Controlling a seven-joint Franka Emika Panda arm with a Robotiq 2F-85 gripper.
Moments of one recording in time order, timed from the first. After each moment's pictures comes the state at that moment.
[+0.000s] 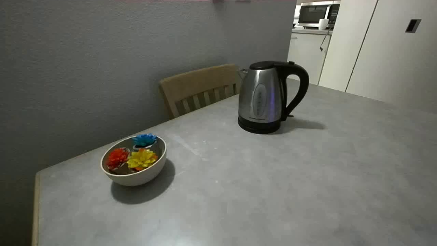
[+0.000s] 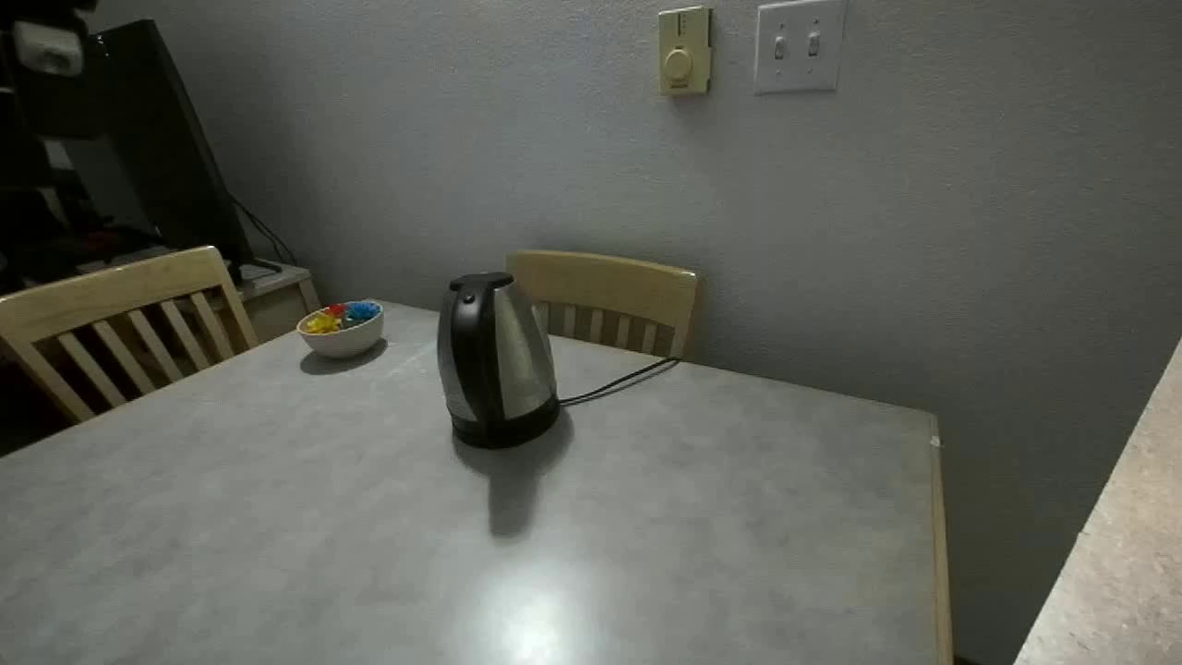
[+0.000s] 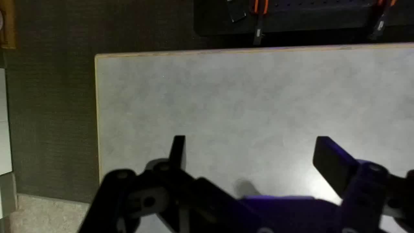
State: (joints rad) arm -0.10 -0.41 -0.04 -2.17 -0.29 1.58 -0.11
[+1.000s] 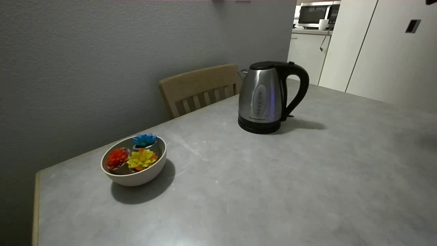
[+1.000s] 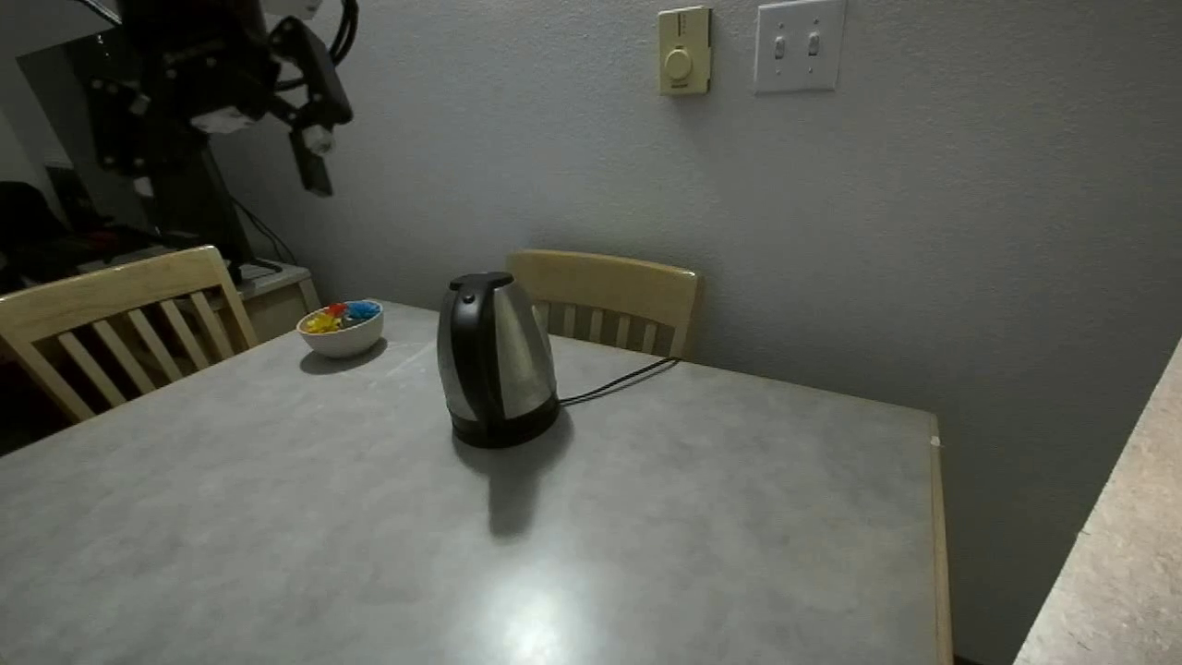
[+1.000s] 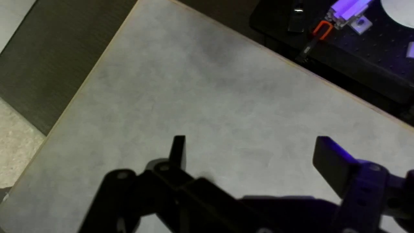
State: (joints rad) arm 0.02 -0.10 -0.03 -2.01 -0.43 1.61 -0.52
